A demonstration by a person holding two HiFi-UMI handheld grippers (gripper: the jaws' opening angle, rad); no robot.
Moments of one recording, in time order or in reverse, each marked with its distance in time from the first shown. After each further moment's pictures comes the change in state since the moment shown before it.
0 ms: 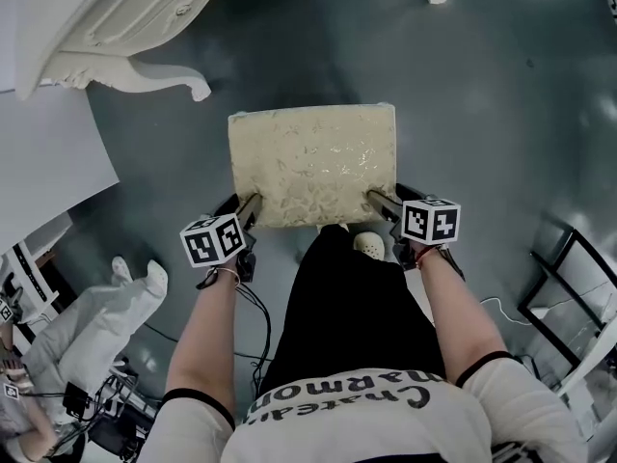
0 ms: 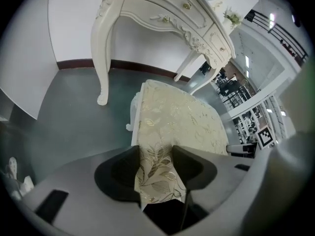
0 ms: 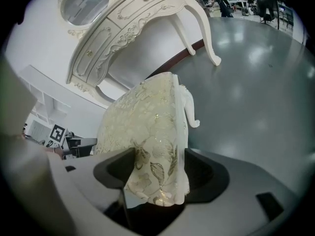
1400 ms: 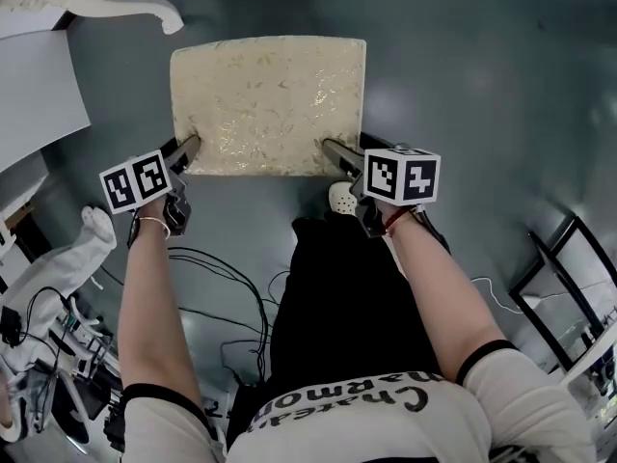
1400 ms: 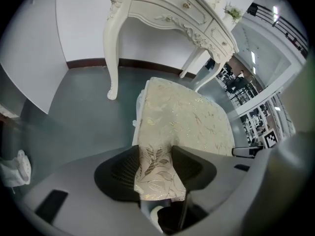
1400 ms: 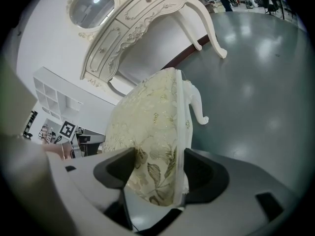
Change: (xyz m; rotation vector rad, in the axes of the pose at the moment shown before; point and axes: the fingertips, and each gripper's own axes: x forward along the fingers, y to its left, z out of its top) left arm 0.072 -0.071 0.101 0.032 0.123 0.140; right arm 0.003 -0.079 0.093 0.090 0.037 0.158
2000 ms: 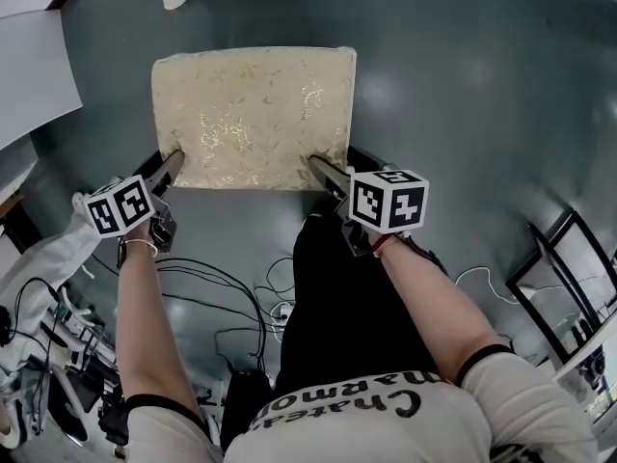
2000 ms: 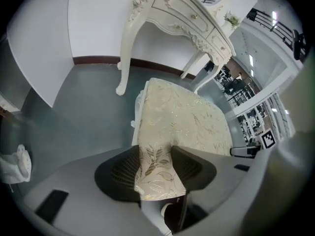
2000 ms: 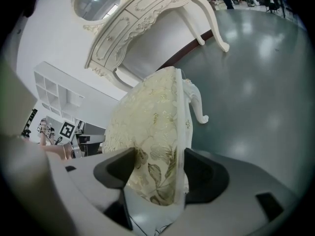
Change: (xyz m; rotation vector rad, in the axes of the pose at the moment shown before) left arm -0.057 0.069 -0.094 0.002 -0.002 -0.029; right arm 0.014 0.068 -0.111 0.006 0.025 -0.002
